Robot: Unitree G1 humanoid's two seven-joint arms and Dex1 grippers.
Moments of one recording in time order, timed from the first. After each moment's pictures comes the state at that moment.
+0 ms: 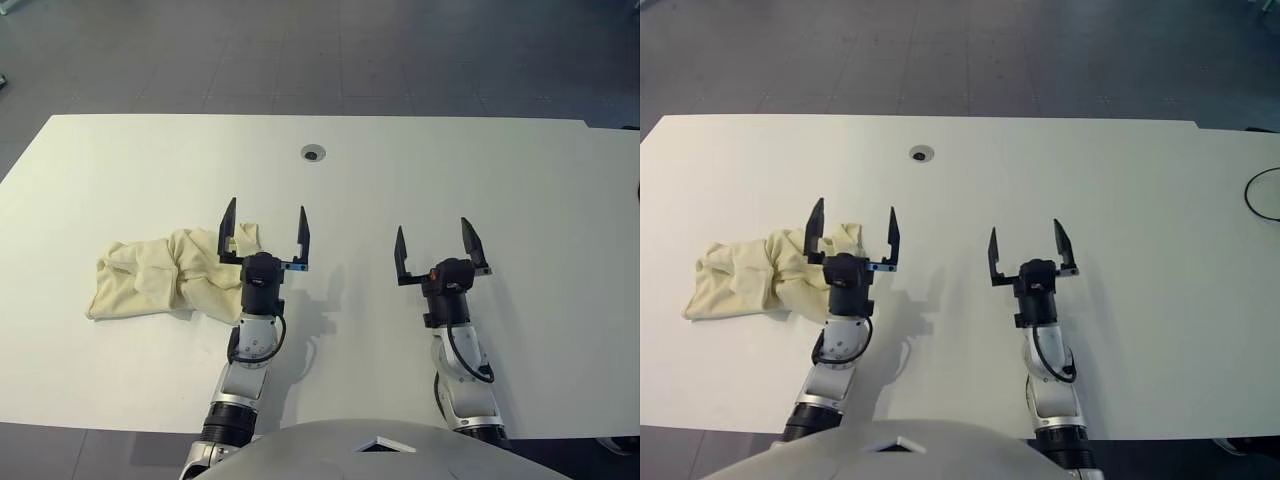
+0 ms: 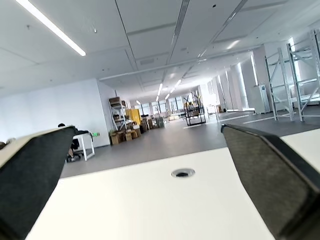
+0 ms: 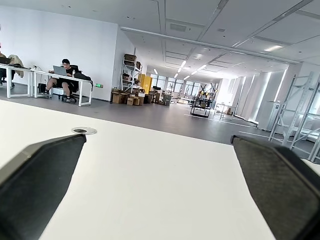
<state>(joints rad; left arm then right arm) 0.11 -0.03 -0.15 0.18 0.32 -0.74 0.23 0.22 -0.04 0.07 0.02 -0.14 -0.52 -0.03</state>
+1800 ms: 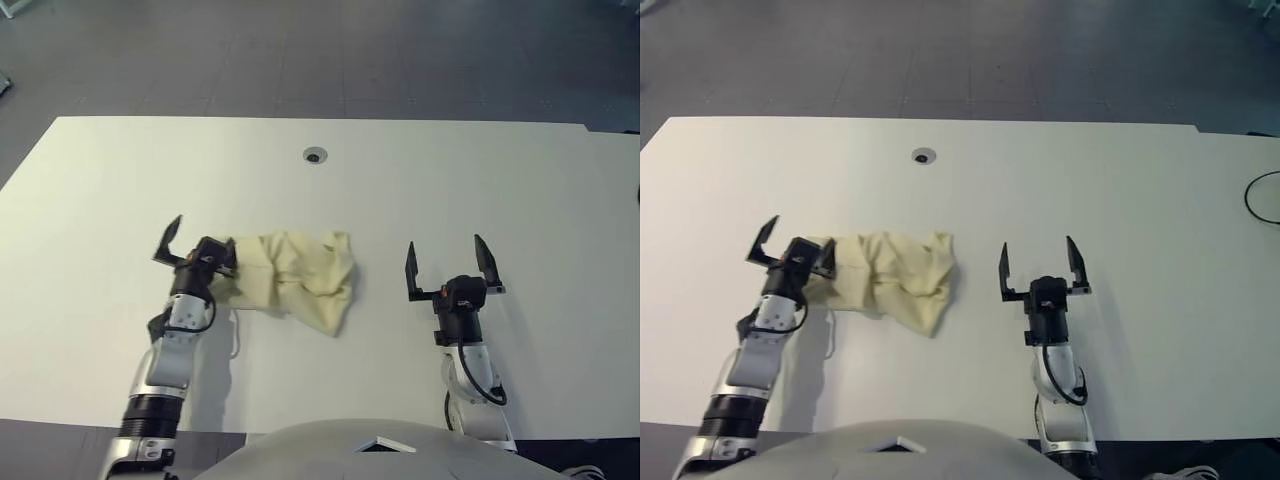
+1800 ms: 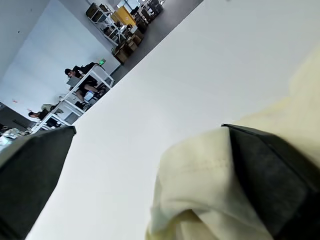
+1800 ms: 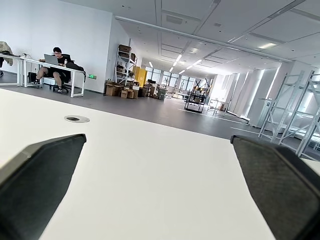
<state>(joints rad) 0.10 0.30 -0.06 0.04 0.39 -0.02 0.01 0.34 -0.05 0.05 -0.06 -0.15 -0.51 -0.03</state>
